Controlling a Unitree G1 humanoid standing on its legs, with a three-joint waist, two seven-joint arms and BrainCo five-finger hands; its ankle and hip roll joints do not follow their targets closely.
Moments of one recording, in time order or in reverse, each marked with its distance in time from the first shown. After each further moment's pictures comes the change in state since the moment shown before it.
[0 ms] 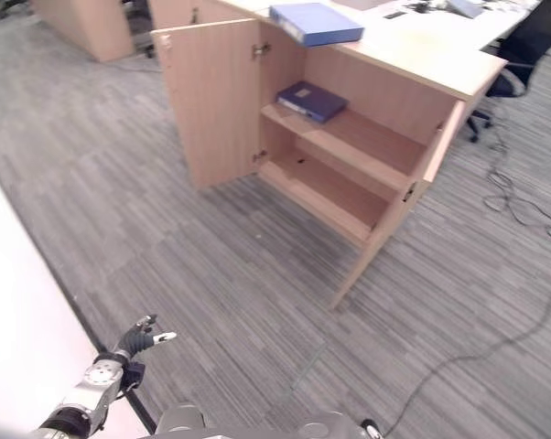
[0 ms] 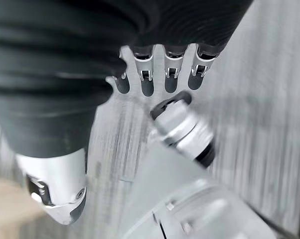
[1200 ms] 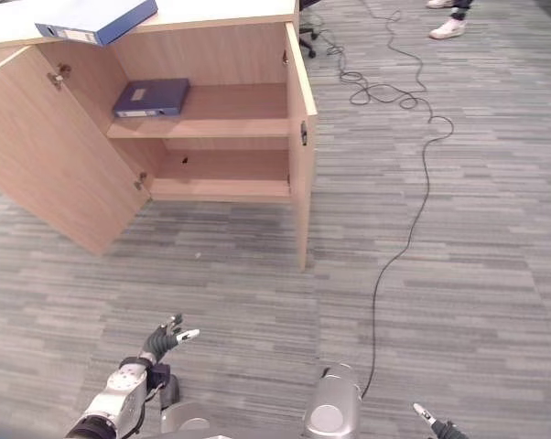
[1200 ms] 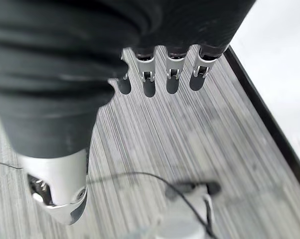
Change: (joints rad) left arm -0.036 -0.171 0.055 0.007 -0.079 -0.018 -0.006; right arm -0.075 -0.180 -0.001 0.048 -0.003 0.019 0.002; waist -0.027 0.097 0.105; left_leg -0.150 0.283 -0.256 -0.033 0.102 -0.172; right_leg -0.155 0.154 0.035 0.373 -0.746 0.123
